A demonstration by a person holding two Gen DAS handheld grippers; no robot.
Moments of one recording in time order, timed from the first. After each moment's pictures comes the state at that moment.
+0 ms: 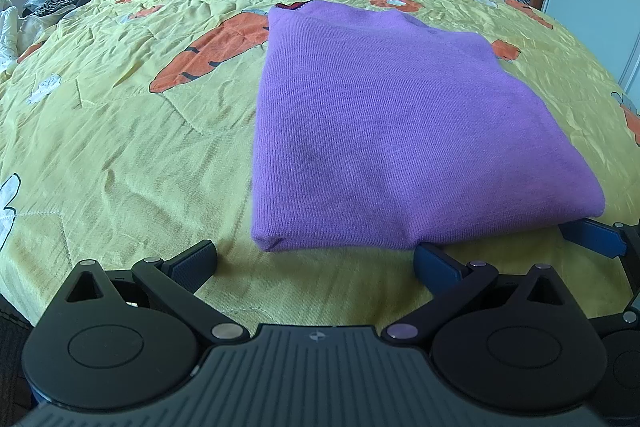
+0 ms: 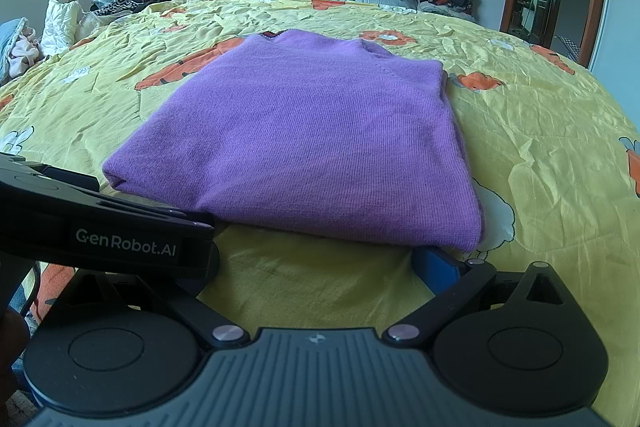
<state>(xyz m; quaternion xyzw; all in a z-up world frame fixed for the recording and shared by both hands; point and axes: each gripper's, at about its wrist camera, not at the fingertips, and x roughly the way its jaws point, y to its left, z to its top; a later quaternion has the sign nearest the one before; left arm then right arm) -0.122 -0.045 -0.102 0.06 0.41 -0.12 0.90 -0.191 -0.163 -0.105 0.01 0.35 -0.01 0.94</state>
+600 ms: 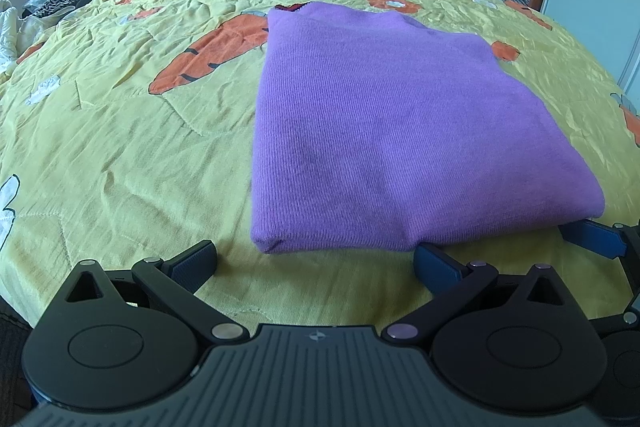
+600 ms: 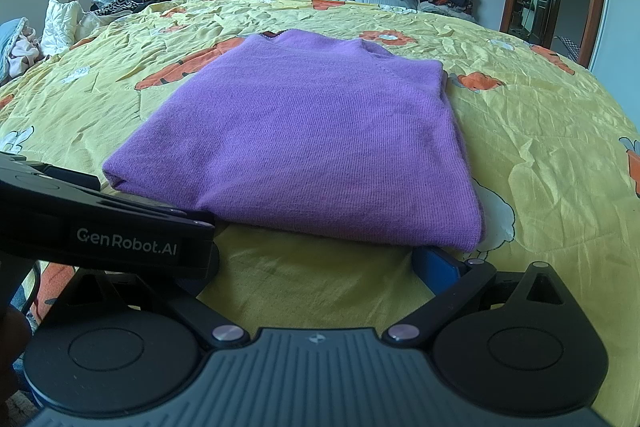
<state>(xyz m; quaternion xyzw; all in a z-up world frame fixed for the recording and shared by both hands) -0.121 -0.046 -0.101 0.06 0.41 -0.12 0.90 -0.191 -0.163 -0.106 0.01 0.35 -0.01 0.94</state>
